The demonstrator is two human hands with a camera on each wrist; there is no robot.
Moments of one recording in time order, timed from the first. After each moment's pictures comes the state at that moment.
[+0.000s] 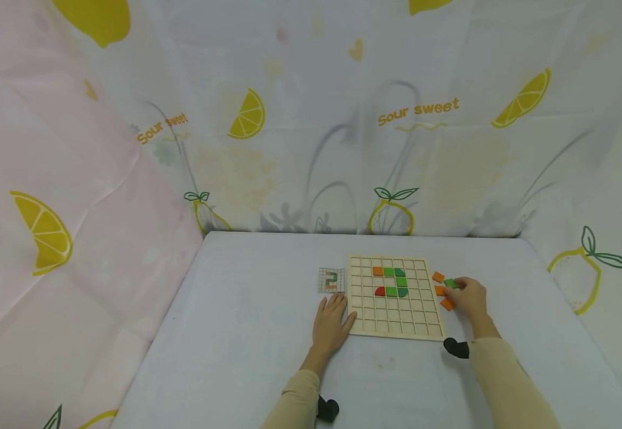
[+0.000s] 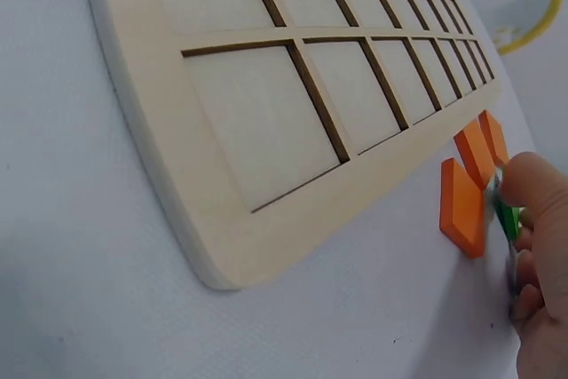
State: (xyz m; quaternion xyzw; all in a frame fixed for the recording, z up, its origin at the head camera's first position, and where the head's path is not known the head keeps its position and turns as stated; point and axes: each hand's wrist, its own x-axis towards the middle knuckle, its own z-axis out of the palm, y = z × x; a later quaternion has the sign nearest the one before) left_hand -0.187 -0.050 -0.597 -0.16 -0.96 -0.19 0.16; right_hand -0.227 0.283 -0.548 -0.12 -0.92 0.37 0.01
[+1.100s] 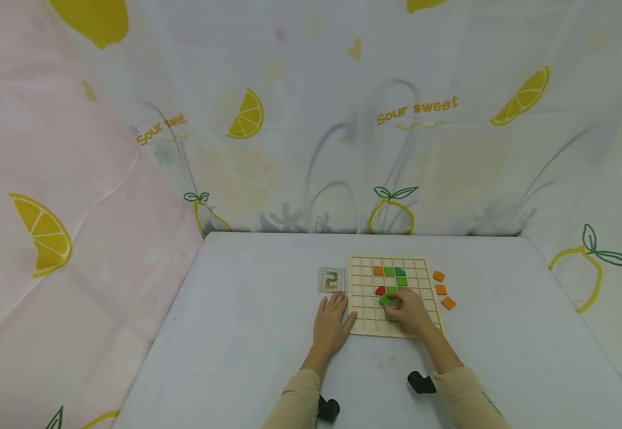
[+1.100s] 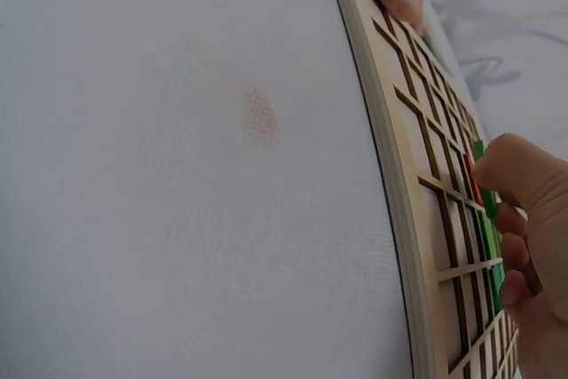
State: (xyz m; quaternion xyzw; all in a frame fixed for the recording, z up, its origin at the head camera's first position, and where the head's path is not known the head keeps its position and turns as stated) left_hand -0.187 -0.050 -0.596 -0.17 -0.96 -0.18 0.16; right_hand -0.207 0.169 -0.562 0.15 -0.91 0.38 0.08
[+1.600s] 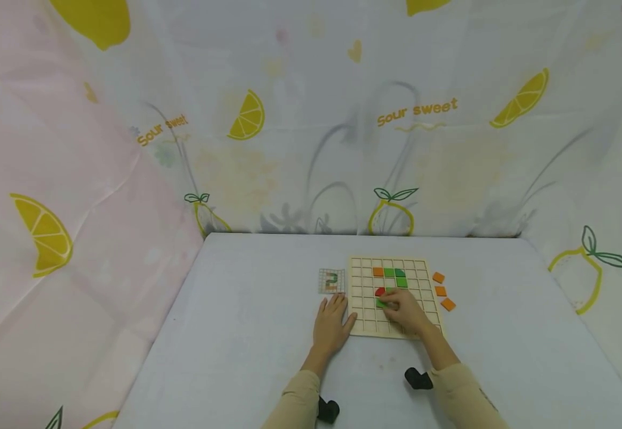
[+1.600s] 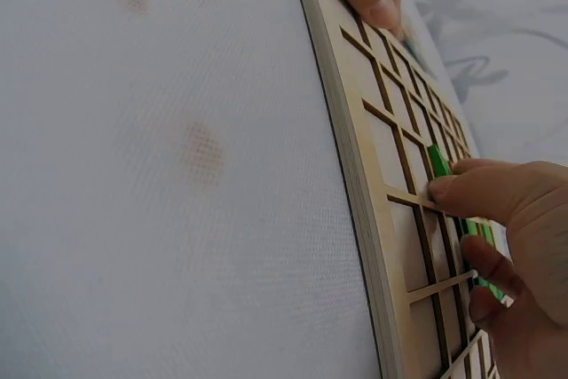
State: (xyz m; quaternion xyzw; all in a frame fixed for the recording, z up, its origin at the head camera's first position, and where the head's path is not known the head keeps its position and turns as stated) left_hand -0.188 -0.049 -0.596 -0.16 -0.96 -0.19 0.15; right_hand -0.212 0.166 -0.563 0.22 -0.90 0.38 0.04
